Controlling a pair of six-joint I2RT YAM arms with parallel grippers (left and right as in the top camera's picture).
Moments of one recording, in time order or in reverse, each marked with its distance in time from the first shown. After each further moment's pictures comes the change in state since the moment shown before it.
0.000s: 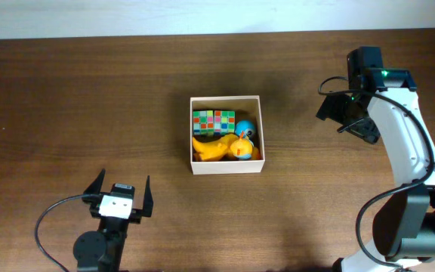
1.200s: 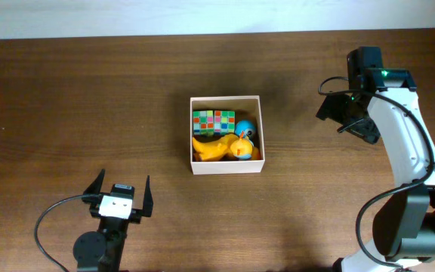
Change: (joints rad) left arm 0.000 -0.002 0.000 0.000 0.000 0.000; right arm 0.000 -0.001 0.000 0.000 0.000 0.000
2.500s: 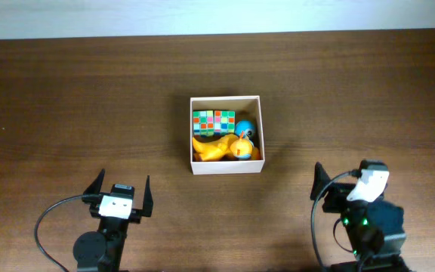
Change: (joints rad) left arm 0.000 -0.002 0.000 0.000 0.000 0.000; right arm 0.148 -1.504 -1.187 0.737 -0.052 -0.321
